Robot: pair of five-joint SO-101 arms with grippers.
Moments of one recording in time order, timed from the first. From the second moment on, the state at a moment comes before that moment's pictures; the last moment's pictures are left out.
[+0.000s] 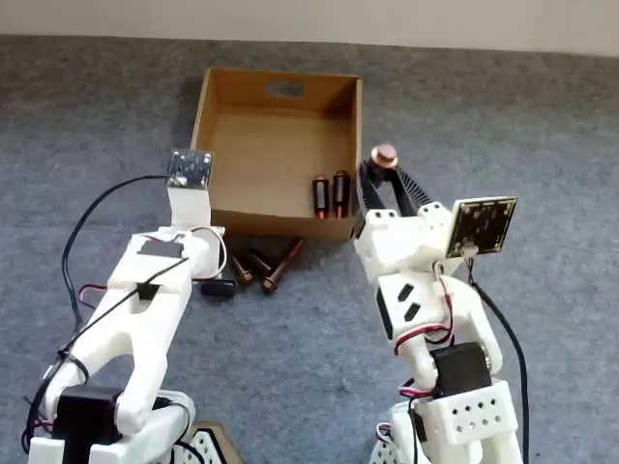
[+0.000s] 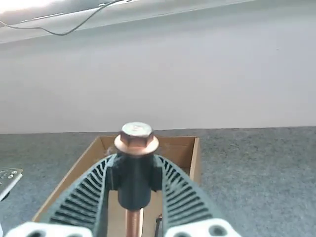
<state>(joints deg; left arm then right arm) -1.6 -18.1 56.5 30.0 2.5 -16.3 -74.4 63.2 20.5 -9.5</state>
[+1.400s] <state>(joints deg) -1.5 -18.2 58.7 25.7 2.5 -24.5 20.0 11.1 20.4 -9.5</state>
